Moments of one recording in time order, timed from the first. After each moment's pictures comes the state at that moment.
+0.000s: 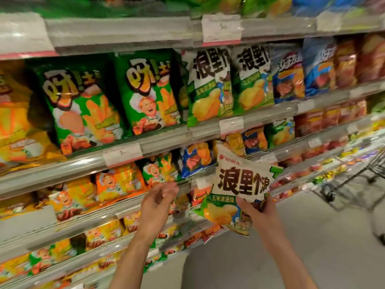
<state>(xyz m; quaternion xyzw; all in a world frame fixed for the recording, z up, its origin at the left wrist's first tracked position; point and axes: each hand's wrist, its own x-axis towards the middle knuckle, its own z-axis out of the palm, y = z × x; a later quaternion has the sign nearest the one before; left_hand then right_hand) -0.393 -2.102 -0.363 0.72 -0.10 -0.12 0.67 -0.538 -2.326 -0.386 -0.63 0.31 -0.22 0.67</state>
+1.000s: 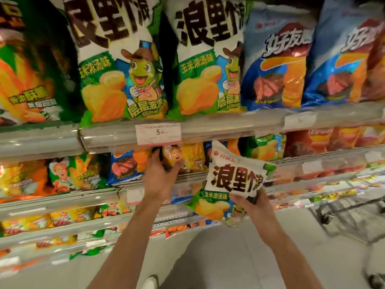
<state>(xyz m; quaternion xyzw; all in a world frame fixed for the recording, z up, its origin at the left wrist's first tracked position) -0.307 -2.392 -0.437 0.88 -0.03 -0.01 0.48 -0.479 -2.611 -0.421 -0.71 0.27 -0.07 0.64</state>
